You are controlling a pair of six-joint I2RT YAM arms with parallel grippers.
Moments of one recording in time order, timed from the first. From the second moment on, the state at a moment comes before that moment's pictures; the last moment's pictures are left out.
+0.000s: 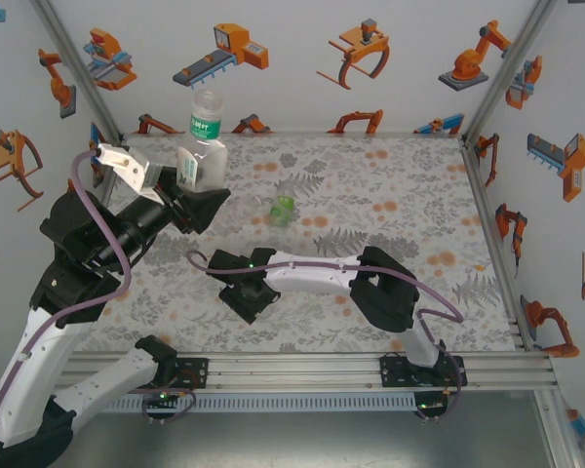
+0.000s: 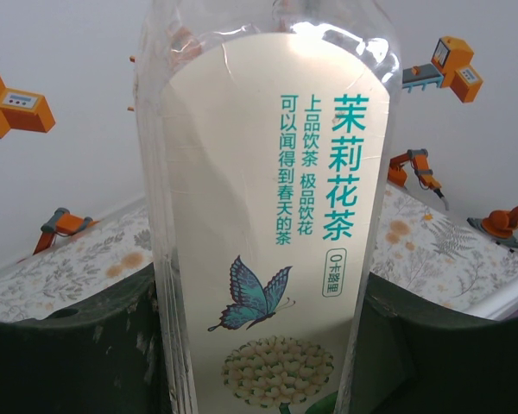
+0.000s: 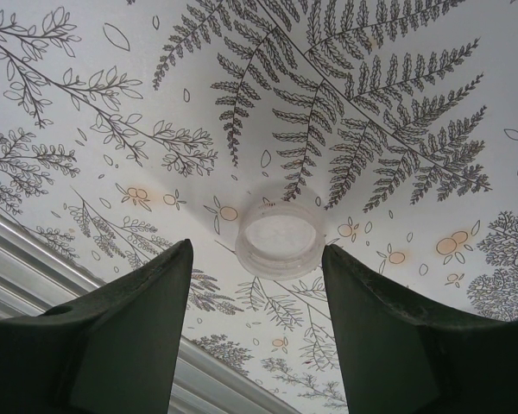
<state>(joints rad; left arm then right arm) -0.61 0.80 1.26 -0.33 0.21 -0.05 1.23 2.08 1.60 -0.81 0.05 0.30</state>
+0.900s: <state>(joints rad) -0.61 0.80 1.25 -0.32 0.21 -0.05 1.23 2.10 1.60 -0.81 0.05 0.30</state>
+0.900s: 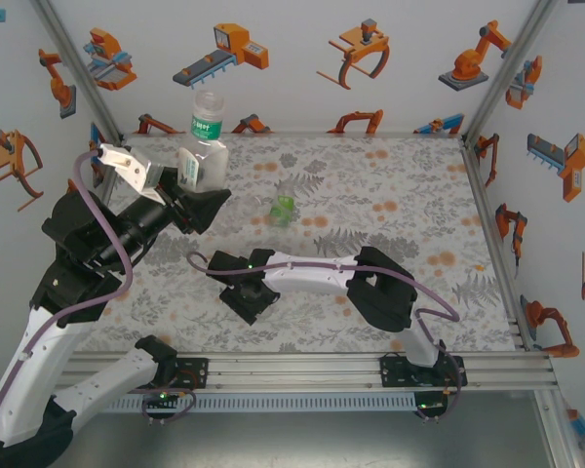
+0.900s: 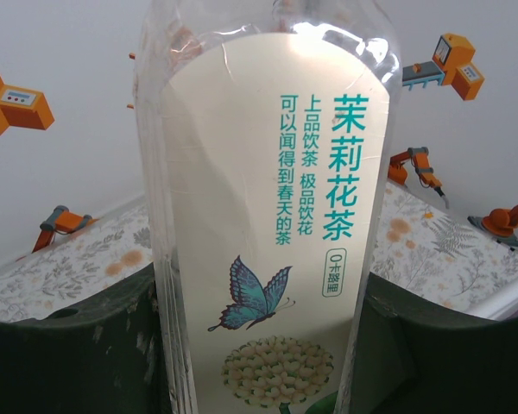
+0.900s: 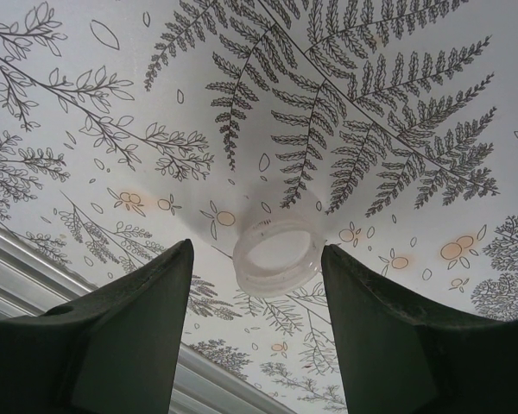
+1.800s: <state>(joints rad) -0.61 0.80 1.25 -0.32 0.20 -0.05 1.17 2.08 1.54 -0.78 -0.02 0.33</state>
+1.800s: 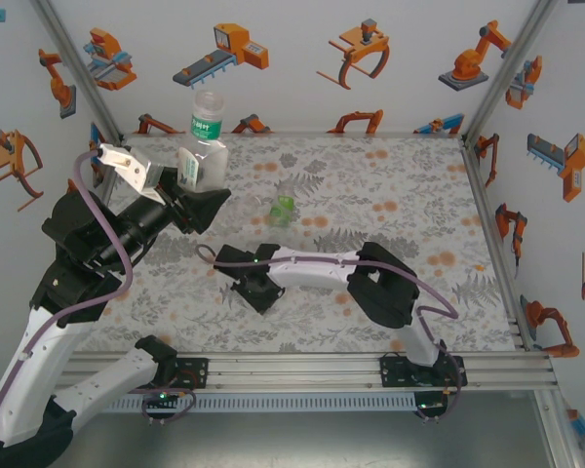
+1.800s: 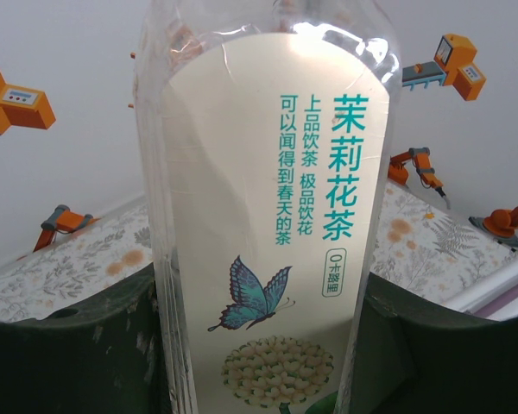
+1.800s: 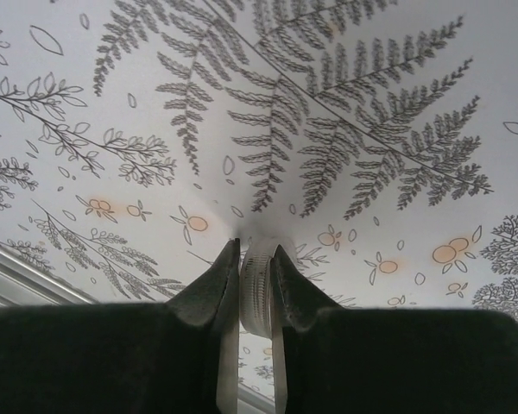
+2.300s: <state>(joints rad) -0.61 0.81 1.24 -0.32 0.20 -0.07 0.71 1.89 1.23 -0.40 -0.36 0.51</state>
